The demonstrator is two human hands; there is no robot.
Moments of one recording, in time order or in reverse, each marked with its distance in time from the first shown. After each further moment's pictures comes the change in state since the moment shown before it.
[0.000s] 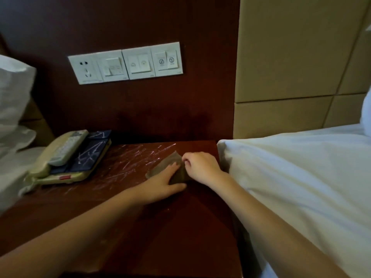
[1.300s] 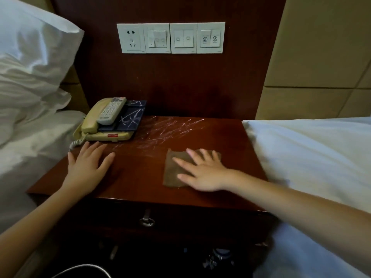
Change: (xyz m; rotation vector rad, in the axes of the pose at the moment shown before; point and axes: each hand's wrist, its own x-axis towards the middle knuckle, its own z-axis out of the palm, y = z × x) left_hand -0.134 -0.231 -0.019 0.205 0.695 -0.276; right_hand -0.076 -0.117 0.031 -0.262 -0.525 -0.067
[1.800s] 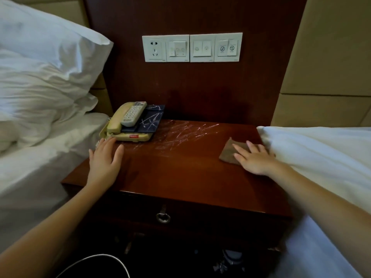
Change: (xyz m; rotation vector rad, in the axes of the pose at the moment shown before) left_hand -0.012 0.001 -0.010 -0.261 0.263 -0.048; right_hand -0.002 0.097 -0.011 0.086 0.034 0.447
